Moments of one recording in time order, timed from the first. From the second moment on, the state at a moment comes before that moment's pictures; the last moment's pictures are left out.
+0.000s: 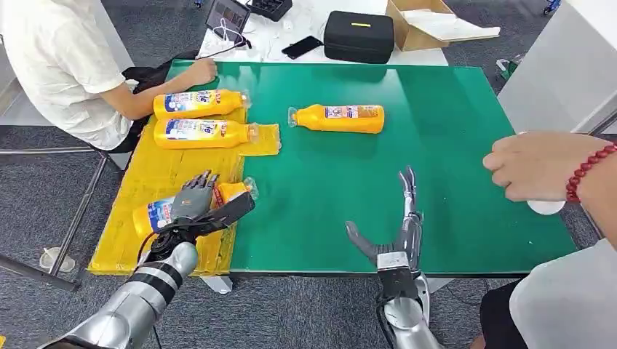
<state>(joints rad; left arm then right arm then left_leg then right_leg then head) -0.58 -0.11 -0.36 -0.48 -1.03 0.17 -0.13 -0.03 0.12 0.23 -1.39 0.29 -0.51 -0.70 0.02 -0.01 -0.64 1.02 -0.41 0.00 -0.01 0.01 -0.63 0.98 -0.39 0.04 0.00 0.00</state>
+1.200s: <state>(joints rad) -0.35 -0.16 -0.39 -0.93 -0.72 0.33 -0.27 0.00 0.12 0.20 -1.36 0.34 -0.53 -0.70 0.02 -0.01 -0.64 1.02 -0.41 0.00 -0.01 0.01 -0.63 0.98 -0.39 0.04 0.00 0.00</state>
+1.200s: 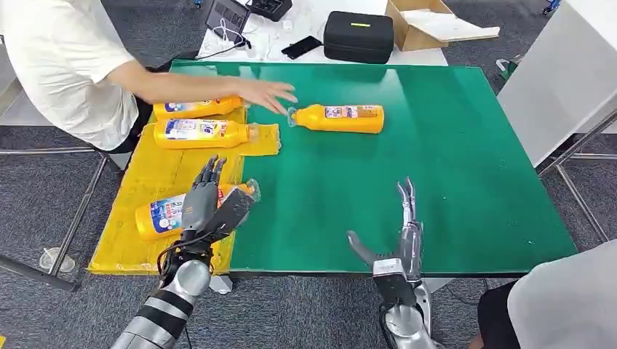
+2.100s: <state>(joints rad) -0.10 -0.20 -0.50 -1.25 -0.04 0.51 -0.44 0.09 0.20 0.22 -1.52 0.07 -0.61 -0.53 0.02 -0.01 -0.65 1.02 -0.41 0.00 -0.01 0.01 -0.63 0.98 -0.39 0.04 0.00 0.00</state>
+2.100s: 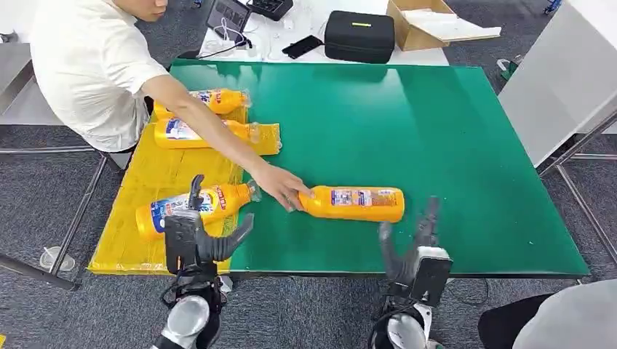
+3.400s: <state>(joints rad) -0.10 -0.21 -0.59 -1.22 -0.05 0.46 -0.43 -0.33 -0.03 0.23 -0.81 1.30 -0.68 -0.09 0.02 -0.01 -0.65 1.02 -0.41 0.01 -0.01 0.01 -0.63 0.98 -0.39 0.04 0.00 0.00</state>
